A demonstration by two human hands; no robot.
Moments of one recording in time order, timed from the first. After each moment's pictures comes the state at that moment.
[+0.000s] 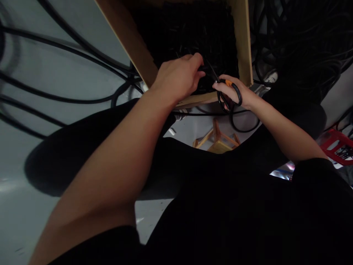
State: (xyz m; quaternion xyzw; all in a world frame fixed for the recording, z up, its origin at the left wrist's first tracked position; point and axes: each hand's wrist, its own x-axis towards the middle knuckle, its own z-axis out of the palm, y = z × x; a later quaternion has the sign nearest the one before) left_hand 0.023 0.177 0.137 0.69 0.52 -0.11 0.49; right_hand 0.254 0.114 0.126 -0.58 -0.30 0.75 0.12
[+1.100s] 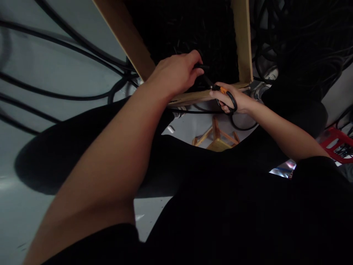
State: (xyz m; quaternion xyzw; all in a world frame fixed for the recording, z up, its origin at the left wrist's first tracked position) left_hand 0.027 0.179 0.141 0.71 0.51 -0.18 0.45; right_hand 0.236 0.095 0.130 -0.59 -0.23 0.77 0.09
